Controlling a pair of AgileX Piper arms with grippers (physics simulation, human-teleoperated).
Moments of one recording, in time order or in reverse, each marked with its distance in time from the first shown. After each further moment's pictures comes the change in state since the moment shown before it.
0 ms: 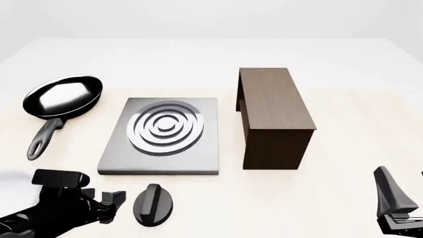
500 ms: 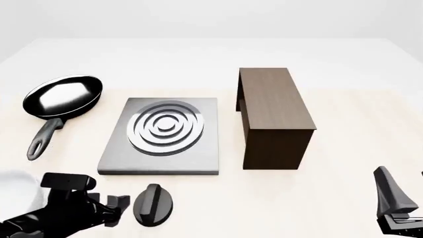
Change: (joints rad) left arm -0.023 0.087 0.018 -0.068 -0.027; right arm 0.001 0.000 0.000 0.000 0.000
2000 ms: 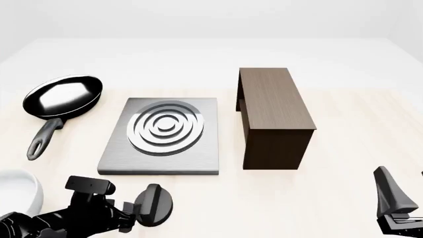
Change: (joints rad) left arm -0.082 0.230 -0.004 -0.150 -0.015; right arm 0.000 0.000 0.000 0.000 0.000
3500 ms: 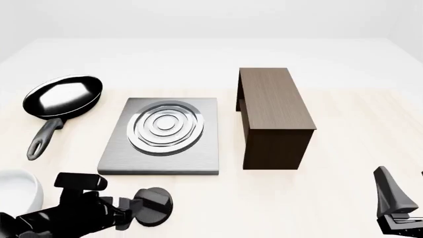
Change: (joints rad) left arm -0.050 -0.219 -0.038 0.213 -0.099; right arm 0.000 0.000 0.000 0.000 0.000
